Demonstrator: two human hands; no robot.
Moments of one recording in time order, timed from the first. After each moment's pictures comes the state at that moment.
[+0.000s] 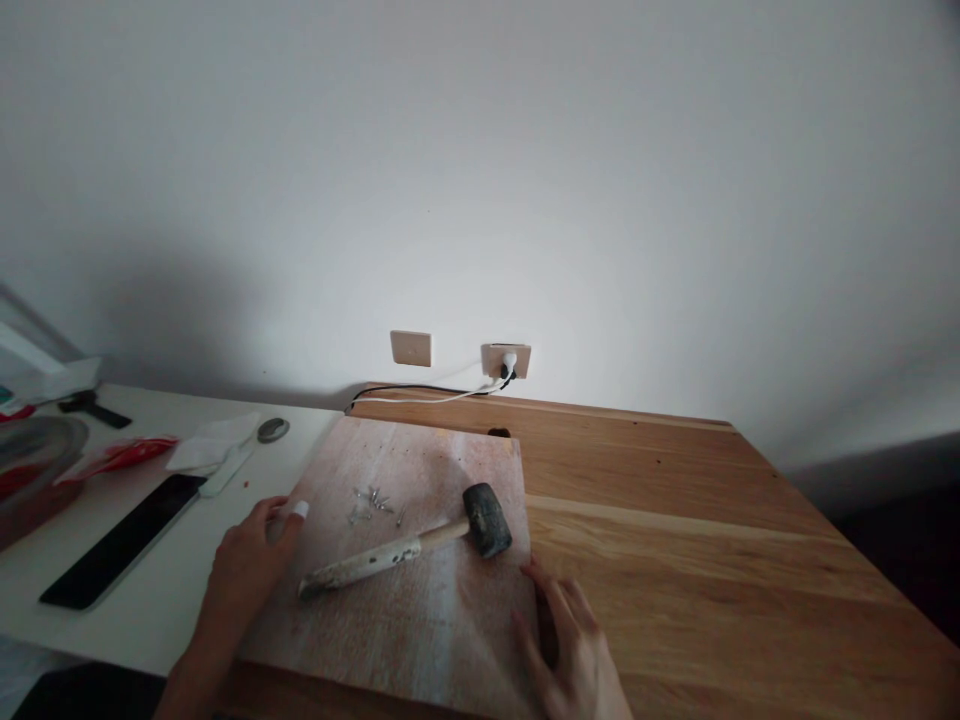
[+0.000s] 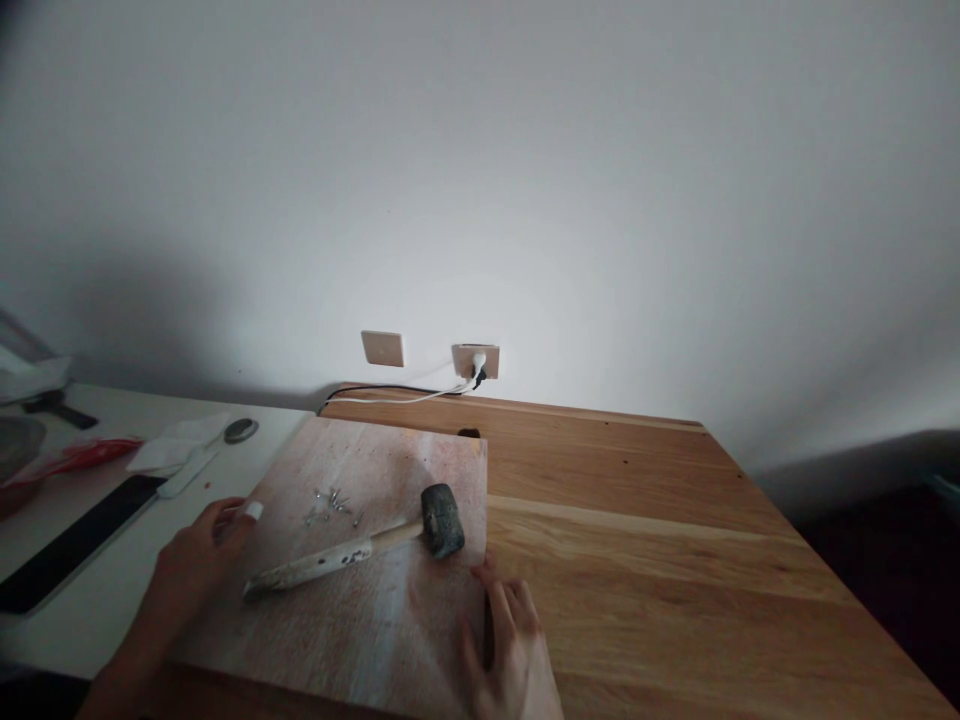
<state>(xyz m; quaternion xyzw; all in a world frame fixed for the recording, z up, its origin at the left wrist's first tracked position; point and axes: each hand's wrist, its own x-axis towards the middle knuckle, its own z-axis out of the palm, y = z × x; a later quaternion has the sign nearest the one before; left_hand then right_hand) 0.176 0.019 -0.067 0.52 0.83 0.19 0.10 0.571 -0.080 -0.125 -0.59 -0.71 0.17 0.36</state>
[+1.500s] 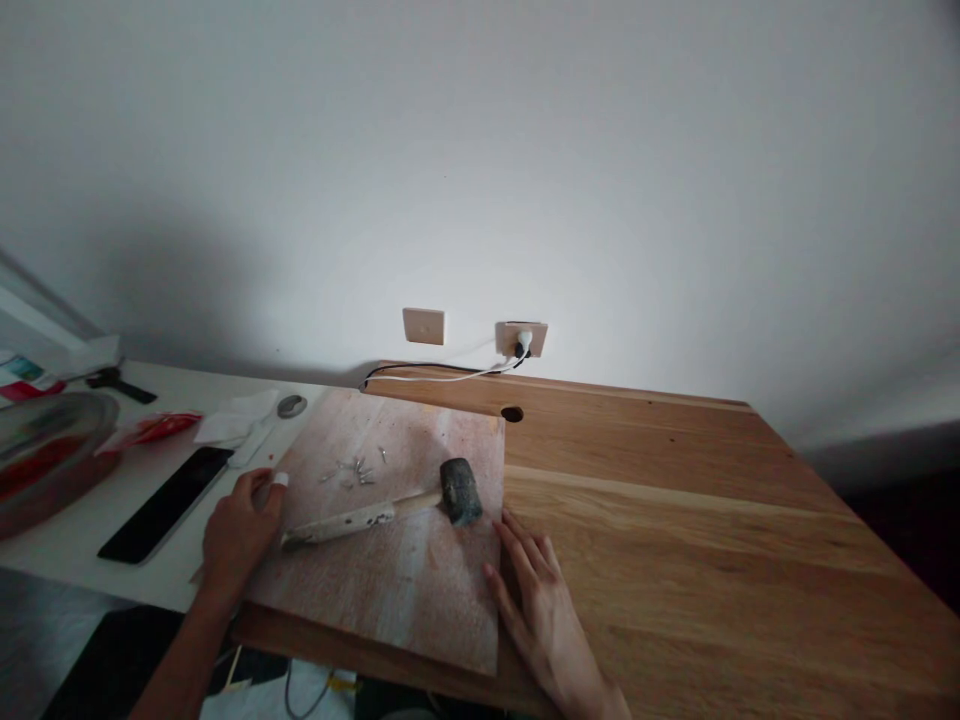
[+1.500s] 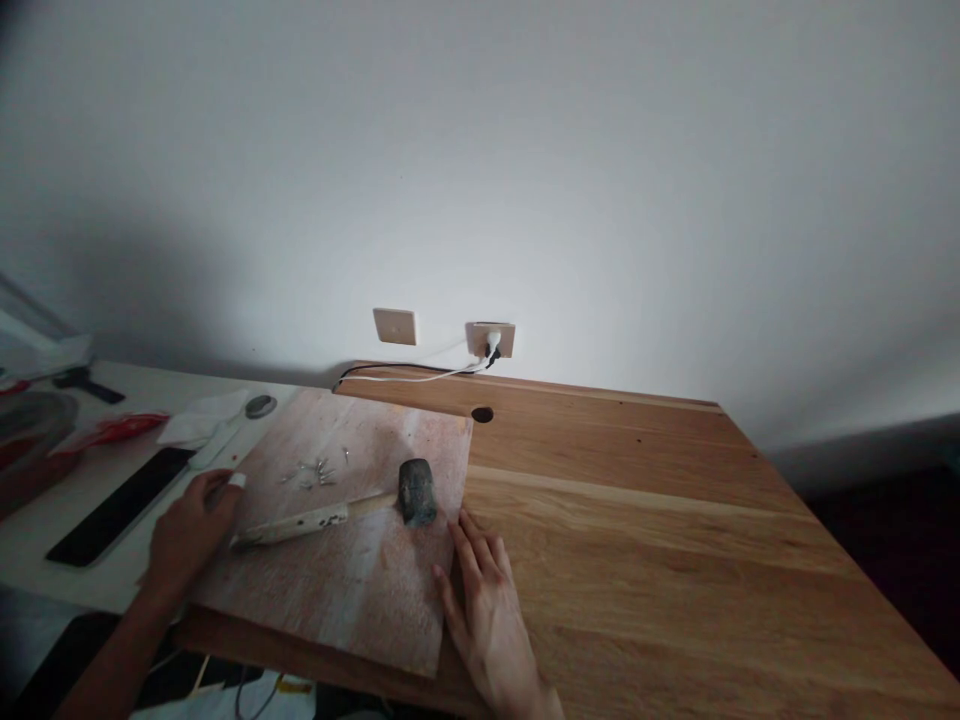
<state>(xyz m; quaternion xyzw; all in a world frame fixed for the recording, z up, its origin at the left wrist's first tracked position) 0.131 0.017 -0.062 0.48 0.85 0.19 0.09 0.522 -0.071 -0.105 -0.57 -0.76 0.17 0.28</state>
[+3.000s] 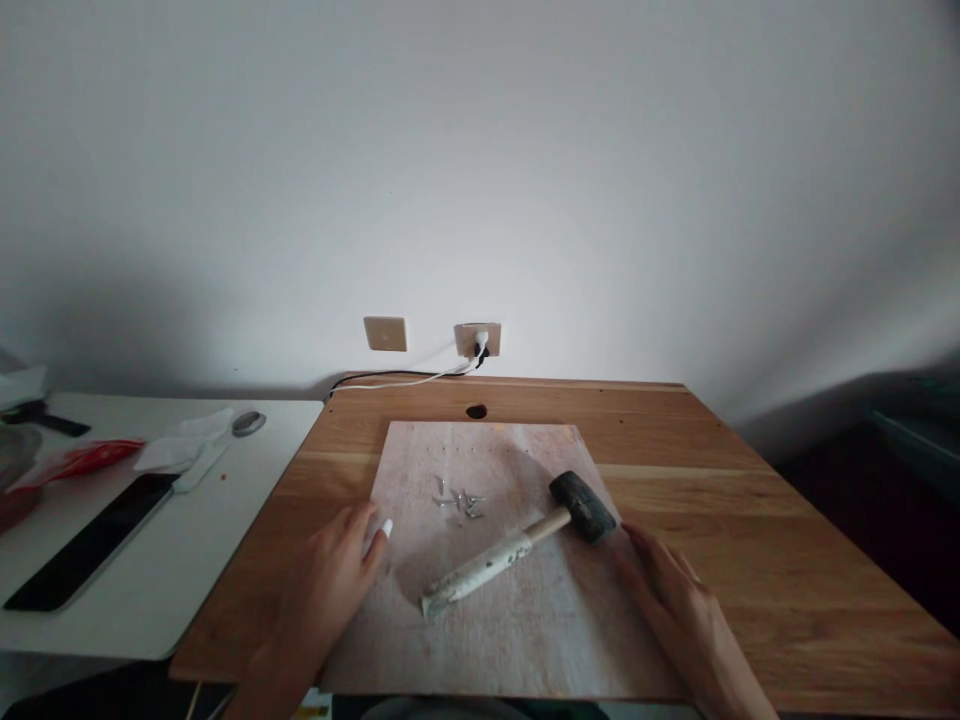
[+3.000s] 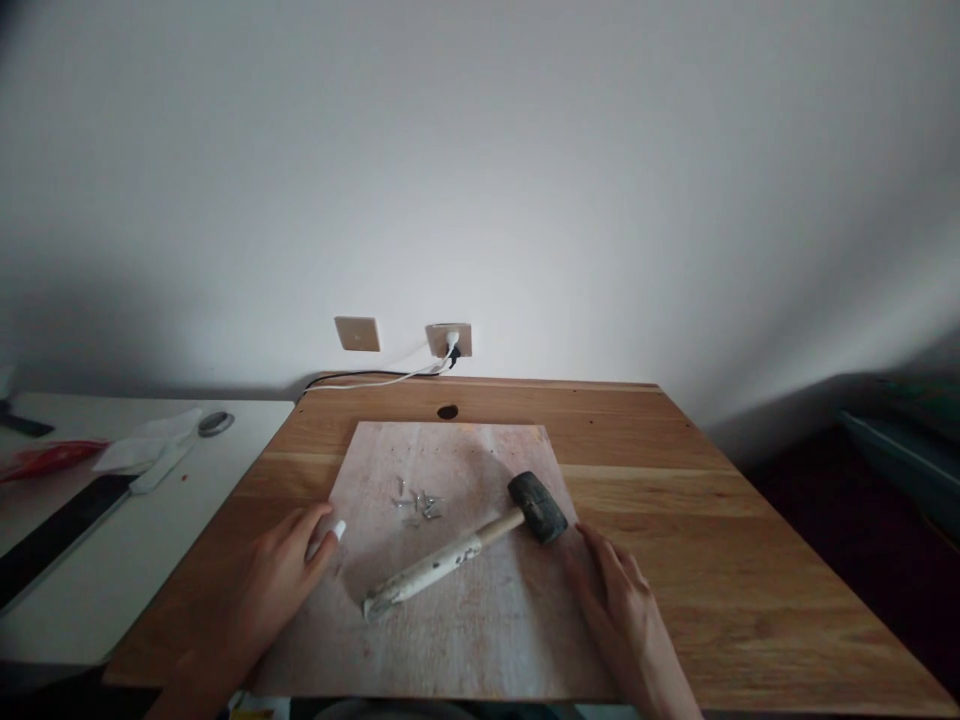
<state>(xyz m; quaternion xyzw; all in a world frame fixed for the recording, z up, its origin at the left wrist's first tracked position) 0.275 -0.021 -0.090 0.76 0.63 0.16 0.06 0.701 -0.117 -0.122 -0.74 -0.58 0.11 0.32</state>
